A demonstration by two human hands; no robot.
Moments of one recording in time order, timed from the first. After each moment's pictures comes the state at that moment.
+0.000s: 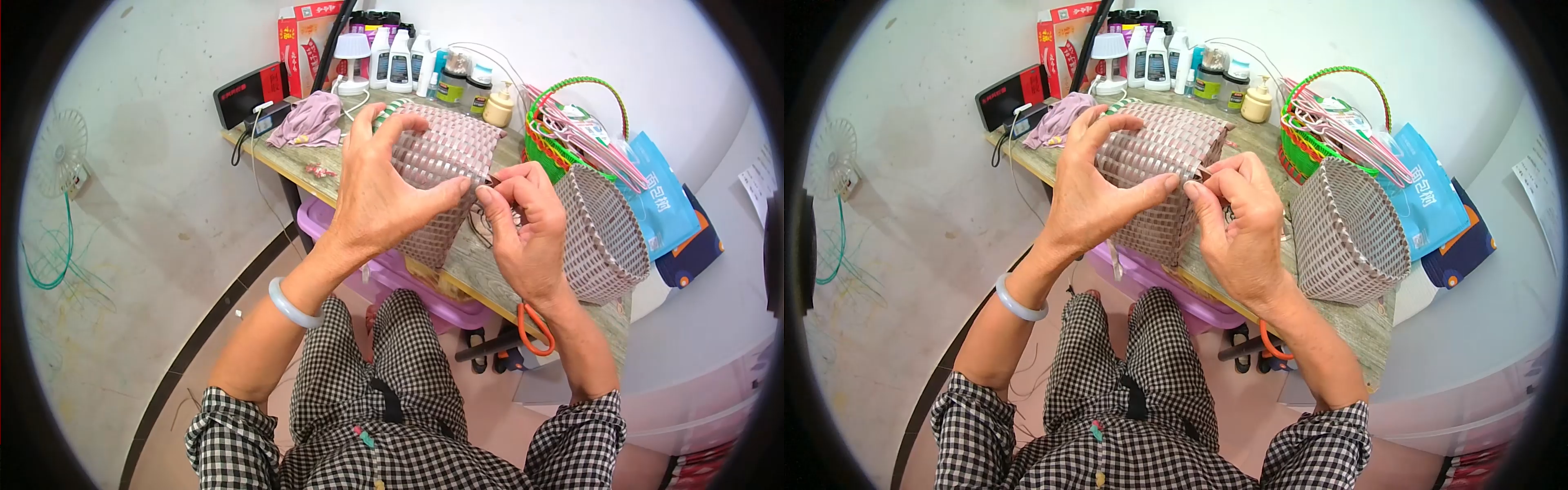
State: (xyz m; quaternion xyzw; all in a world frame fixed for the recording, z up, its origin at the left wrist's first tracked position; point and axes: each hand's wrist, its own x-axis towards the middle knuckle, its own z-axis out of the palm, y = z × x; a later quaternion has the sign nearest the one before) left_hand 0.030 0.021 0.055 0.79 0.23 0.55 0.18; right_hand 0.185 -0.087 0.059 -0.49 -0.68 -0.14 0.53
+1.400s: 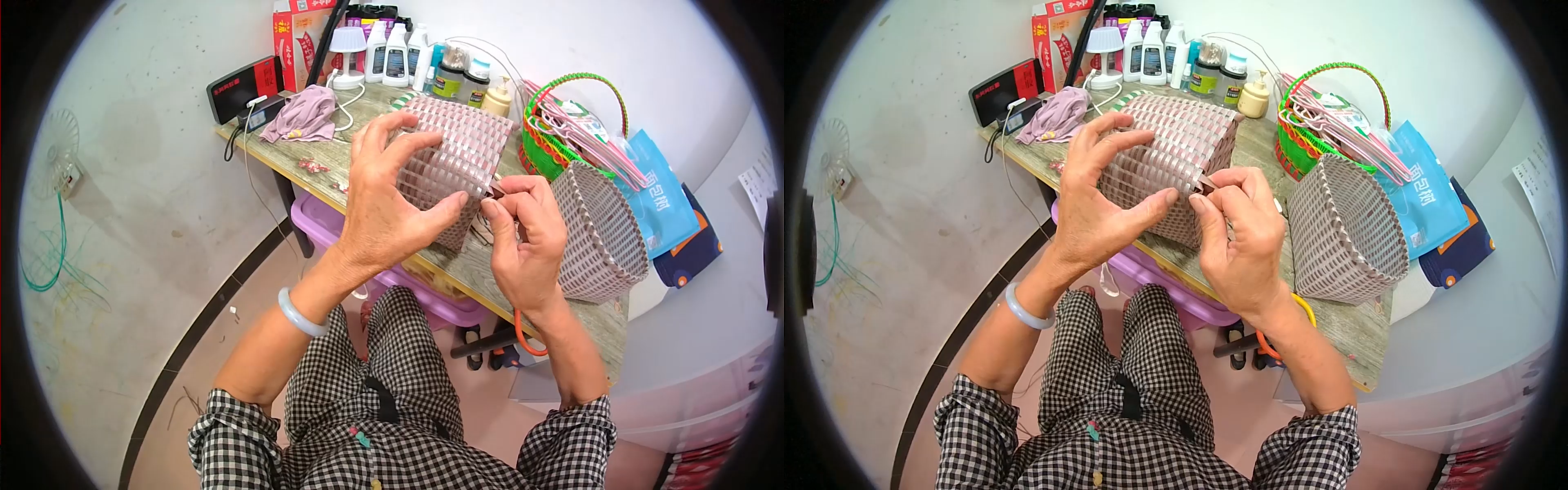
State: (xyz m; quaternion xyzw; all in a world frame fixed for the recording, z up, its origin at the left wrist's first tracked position) left_hand 0.040 0.017 0.036 0.79 0.17 0.58 0.14; right_hand 0.189 -0.095 0.046 -0.50 -0.67 -0.18 0.51
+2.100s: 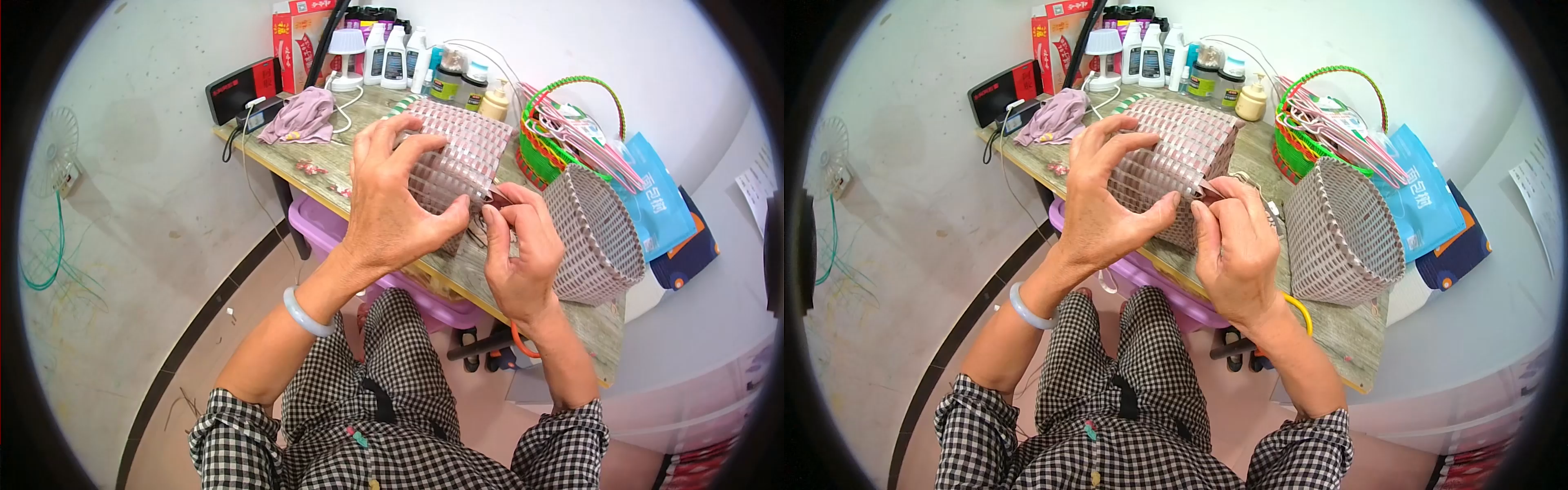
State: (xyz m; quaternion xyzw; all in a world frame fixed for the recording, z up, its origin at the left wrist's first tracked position) left_hand 0.047 0.012 0.040 0.78 0.18 0.58 0.12; right_hand 0.185 -0.098 0.039 -0.51 -0.67 -0.24 0.48
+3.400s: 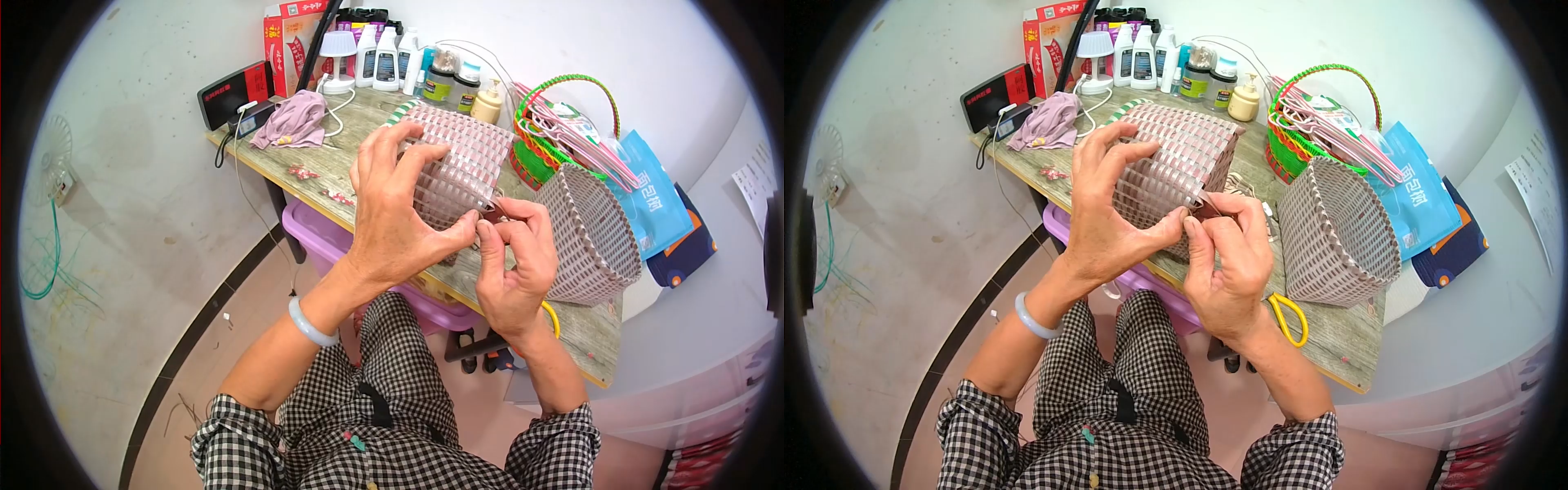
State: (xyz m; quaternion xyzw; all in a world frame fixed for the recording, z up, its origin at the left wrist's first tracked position) left_hand 0.062 0.007 0.030 0.78 0.16 0.59 0.12; right_hand 0.181 -0.105 0.032 -0.50 -0.64 -0.24 0.53
